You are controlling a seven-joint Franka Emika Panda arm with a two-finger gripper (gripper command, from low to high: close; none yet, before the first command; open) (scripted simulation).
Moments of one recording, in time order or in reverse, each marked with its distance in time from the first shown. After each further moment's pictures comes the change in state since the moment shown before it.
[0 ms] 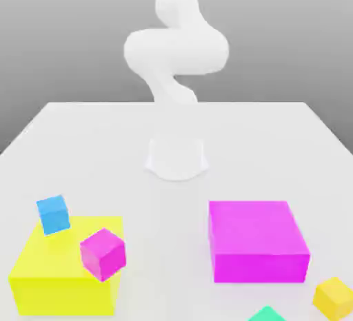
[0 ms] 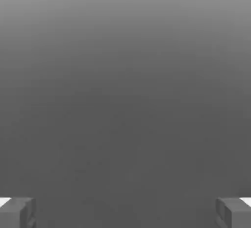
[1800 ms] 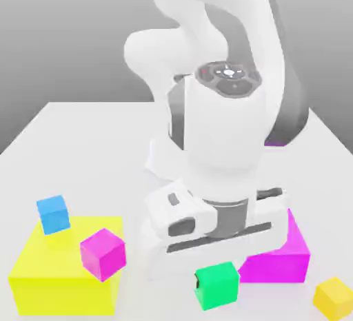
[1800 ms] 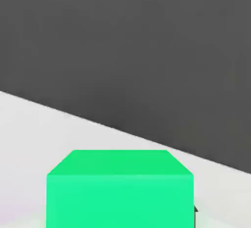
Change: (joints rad) arm 0.064 0.843 -0.097 -0.033 -0.001 0.137 -0.098
